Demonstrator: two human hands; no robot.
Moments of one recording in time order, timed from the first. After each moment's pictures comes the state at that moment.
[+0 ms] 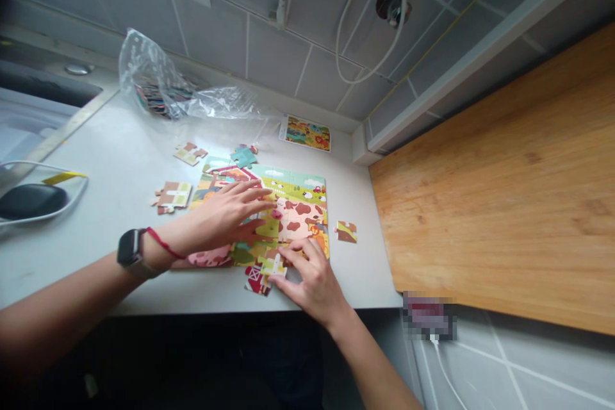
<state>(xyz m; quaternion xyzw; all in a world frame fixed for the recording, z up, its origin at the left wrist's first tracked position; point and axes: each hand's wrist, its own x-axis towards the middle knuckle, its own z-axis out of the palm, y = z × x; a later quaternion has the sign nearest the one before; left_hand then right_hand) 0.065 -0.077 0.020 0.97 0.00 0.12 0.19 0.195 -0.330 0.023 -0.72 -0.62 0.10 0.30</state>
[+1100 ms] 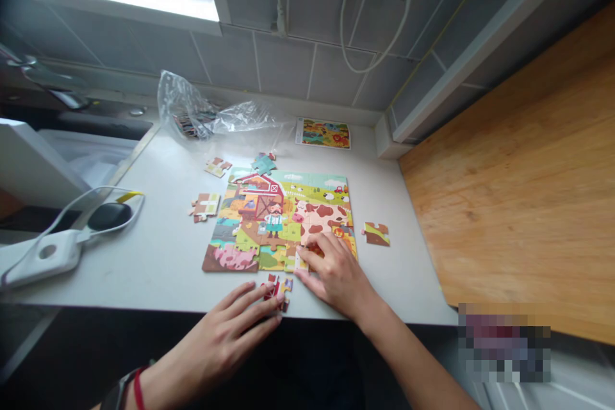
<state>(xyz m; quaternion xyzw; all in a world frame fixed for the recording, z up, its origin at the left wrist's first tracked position) -0.053 -0.194 -0.003 0.97 -0.05 0.17 0.16 0.212 -0.314 0.021 -0.69 -0.69 0.06 0.20</state>
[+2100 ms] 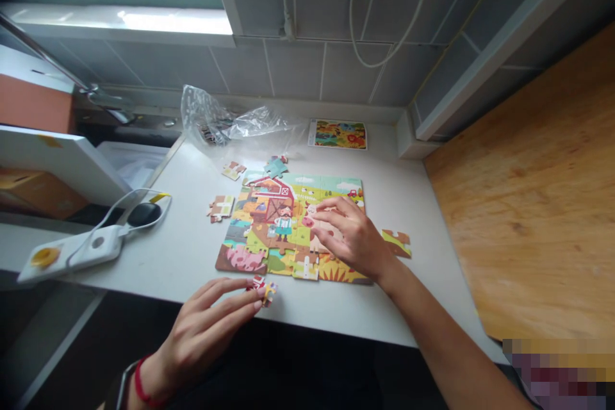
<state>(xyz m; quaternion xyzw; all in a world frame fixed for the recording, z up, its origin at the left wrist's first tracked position) -0.054 -0.179 0.032 0.94 0.03 0.27 0.19 0.271 -0.269 0.034 -0.64 -0.68 0.07 0.36</state>
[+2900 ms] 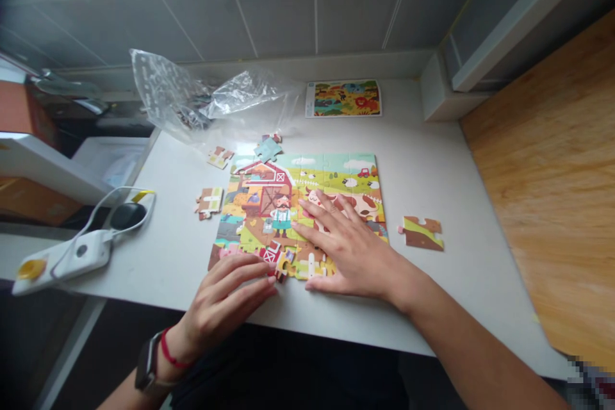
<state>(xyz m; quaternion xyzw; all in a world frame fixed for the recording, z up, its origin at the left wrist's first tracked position) -0.028 -0.156 0.000 0.95 0.04 0.22 0.22 0.257 -0.280 0.003 -0.62 -0.74 0.19 0.15</state>
